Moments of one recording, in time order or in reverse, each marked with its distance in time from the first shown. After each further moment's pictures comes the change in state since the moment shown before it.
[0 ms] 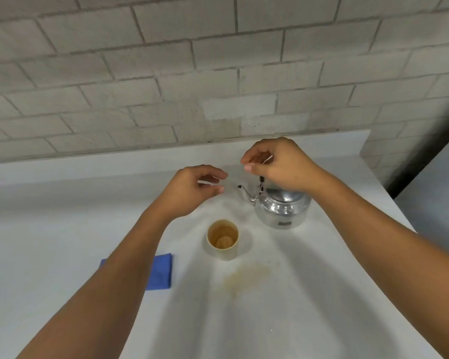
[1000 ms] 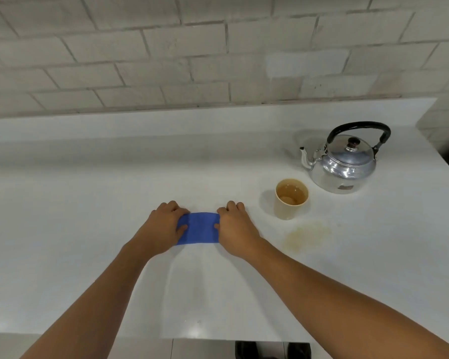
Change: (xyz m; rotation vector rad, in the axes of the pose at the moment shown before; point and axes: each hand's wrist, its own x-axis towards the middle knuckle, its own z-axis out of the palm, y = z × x) left_hand -0.176 -0.207 -0.090 0.683 -0.172 -0.198; right_hand -0.062 -0.048 0.330 -0.587 -0.300 0.011
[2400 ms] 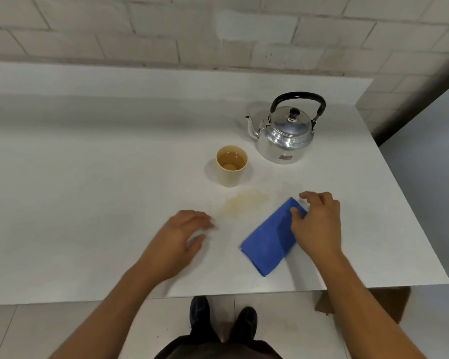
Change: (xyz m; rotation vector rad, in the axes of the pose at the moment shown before) left_hand -0.070 0.167 0.080 -0.343 0.173 0.345; right_hand -0.206 0.185 -0.045 0.165 0.460 0.696
